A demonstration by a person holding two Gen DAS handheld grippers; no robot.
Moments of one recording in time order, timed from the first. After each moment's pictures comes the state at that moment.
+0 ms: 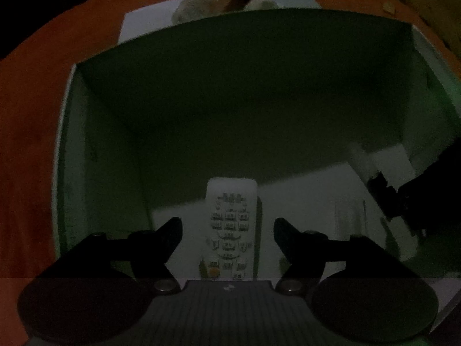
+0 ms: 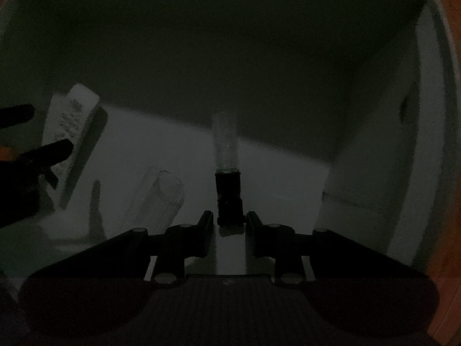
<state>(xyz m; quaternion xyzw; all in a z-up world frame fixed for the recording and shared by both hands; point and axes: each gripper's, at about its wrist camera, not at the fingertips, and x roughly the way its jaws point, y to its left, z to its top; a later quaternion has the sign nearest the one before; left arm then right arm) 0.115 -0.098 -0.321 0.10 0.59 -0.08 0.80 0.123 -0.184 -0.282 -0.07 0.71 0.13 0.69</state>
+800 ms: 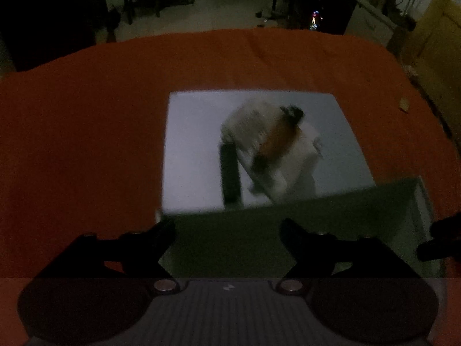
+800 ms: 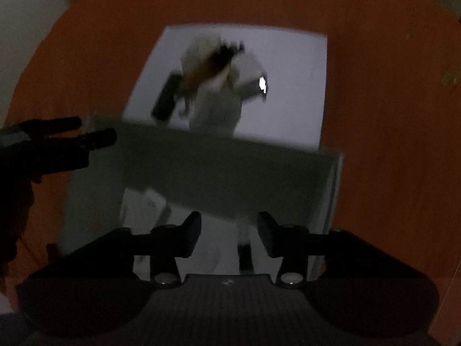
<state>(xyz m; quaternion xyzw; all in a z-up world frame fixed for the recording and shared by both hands) 0.213 -0.064 -0.228 0.03 0.52 -0.06 0.85 0.185 -0.215 -0.132 0.02 0.63 0.17 0.76</state>
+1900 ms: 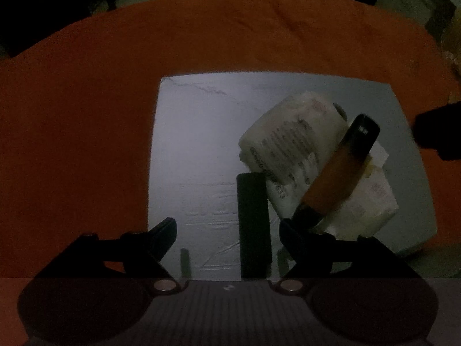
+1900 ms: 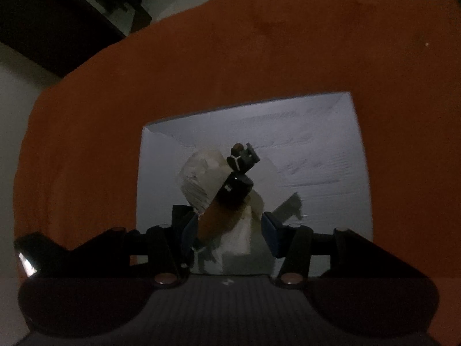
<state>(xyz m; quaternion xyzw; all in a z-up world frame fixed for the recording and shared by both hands) 0.325 -0.075 -0.309 0.04 0.58 -0.03 0.81 0.349 -0.167 -0.165 0.16 0.62 0.10 0.76</state>
